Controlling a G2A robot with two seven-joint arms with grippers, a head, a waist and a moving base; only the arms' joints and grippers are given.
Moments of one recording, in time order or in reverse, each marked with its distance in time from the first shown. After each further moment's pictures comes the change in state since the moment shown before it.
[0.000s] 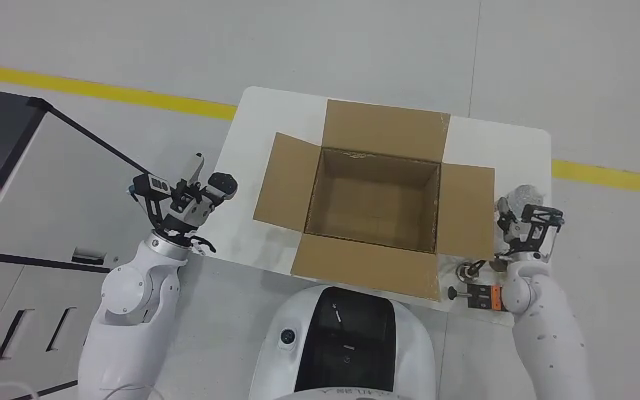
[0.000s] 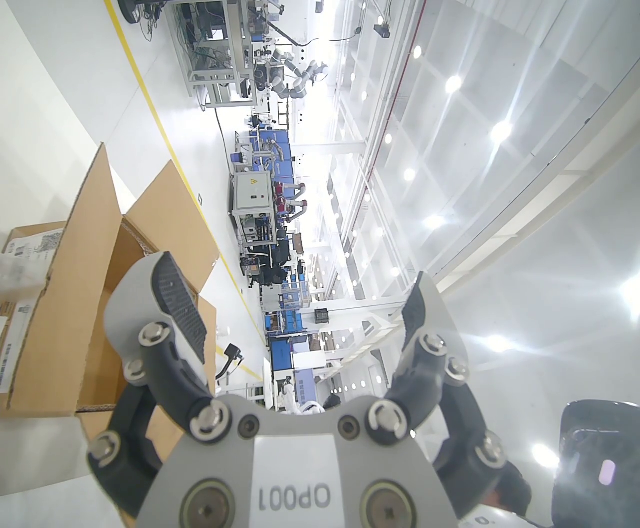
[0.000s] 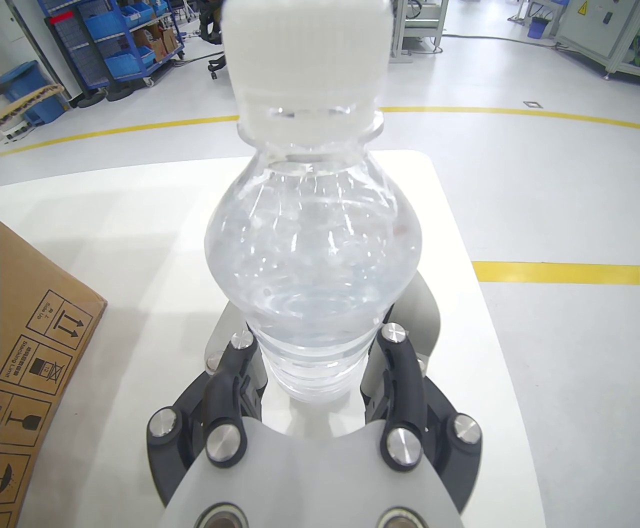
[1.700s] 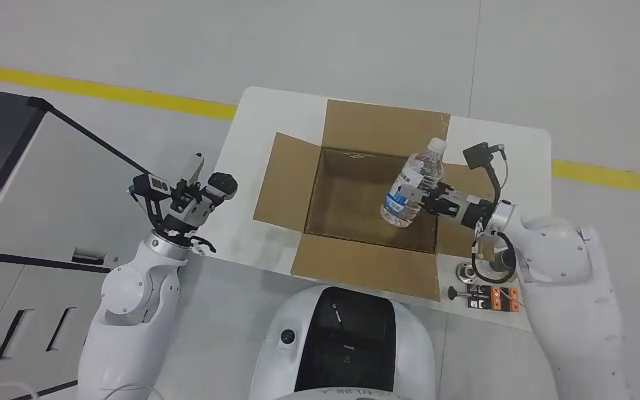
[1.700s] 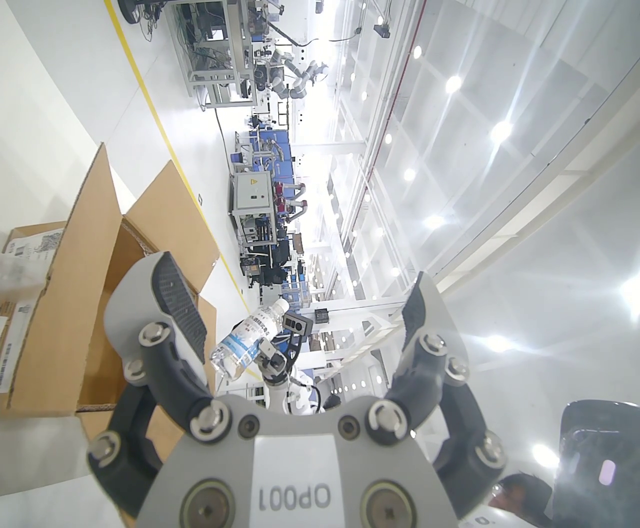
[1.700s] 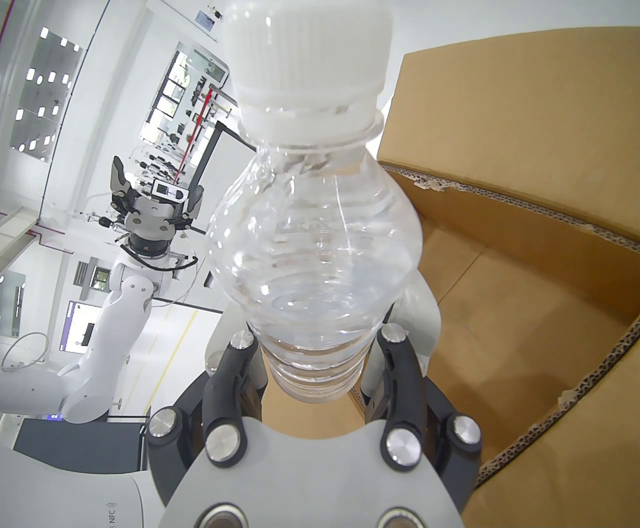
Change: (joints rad) left arm 0.000 0.000 0.000 0.000 0.000 0.000 0.000; right arm -0.003 0.090 -0.120 -0.821 0.990 -0.158 1.334
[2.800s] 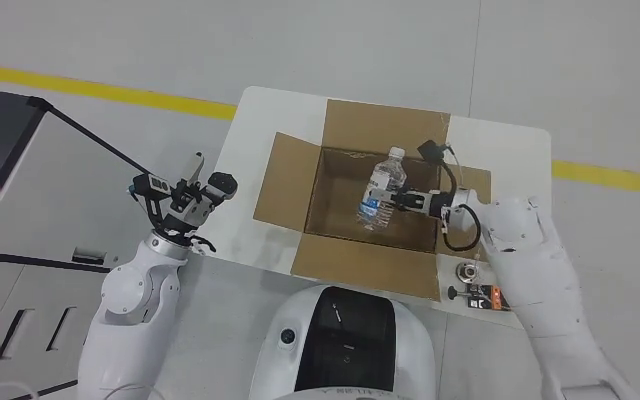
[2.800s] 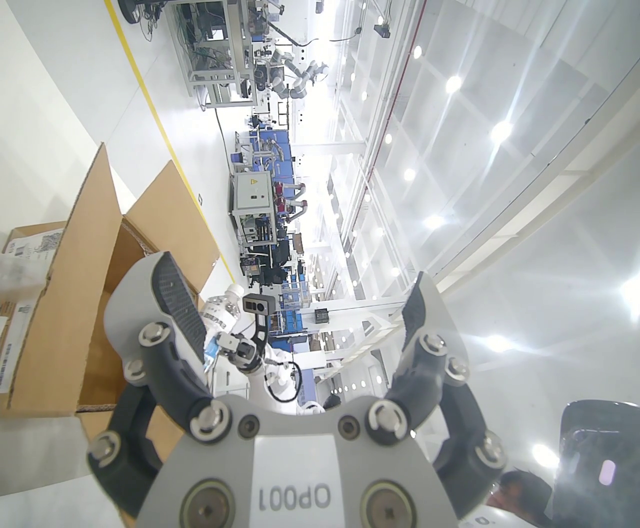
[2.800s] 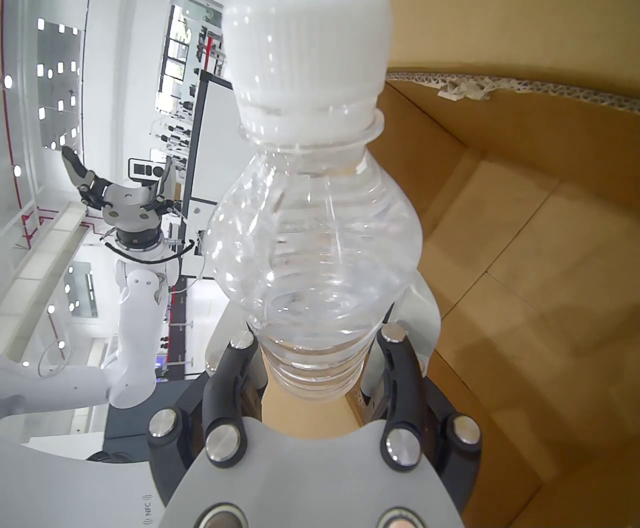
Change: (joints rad) left arm 0.000 0.000 0.000 0.000 0.000 0.000 0.000; right arm 0.280 -0.036 -0.268 0.379 0.120 0.081 0.109
